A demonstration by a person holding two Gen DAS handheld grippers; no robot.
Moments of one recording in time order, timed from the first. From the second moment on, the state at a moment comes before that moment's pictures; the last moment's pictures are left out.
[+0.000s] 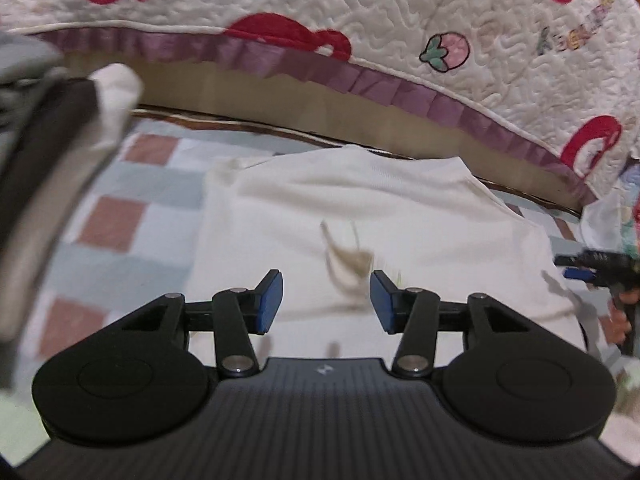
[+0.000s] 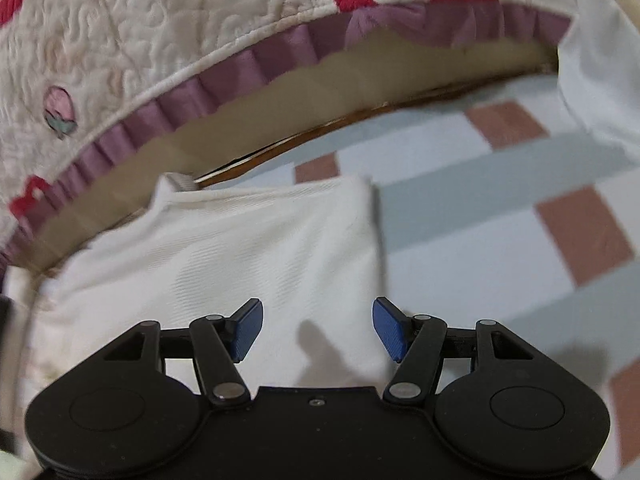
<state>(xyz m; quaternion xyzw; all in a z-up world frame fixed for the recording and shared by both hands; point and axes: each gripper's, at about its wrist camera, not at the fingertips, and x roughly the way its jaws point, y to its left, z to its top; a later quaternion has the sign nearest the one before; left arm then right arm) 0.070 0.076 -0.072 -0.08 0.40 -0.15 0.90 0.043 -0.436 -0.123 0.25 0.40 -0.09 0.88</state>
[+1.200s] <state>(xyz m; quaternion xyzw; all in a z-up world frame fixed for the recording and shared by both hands) 0.256 -0.042 -0.082 0.03 0.40 -0.11 0.91 0.074 -0.446 -0.147 0.20 0.34 -0.05 0.92</state>
